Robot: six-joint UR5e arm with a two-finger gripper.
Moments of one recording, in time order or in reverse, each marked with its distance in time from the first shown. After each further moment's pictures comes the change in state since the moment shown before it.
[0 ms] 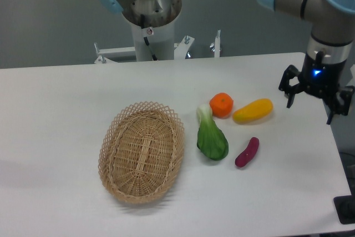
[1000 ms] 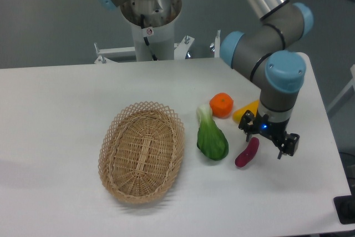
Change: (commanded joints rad) arm -0.097 -0.121 -0.259 0.259 0.179 -0.051
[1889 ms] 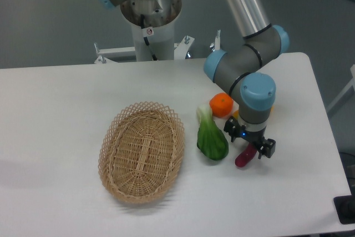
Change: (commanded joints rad) arm -0.034 -0.046 -0.080 0.092 0.037 -0.002
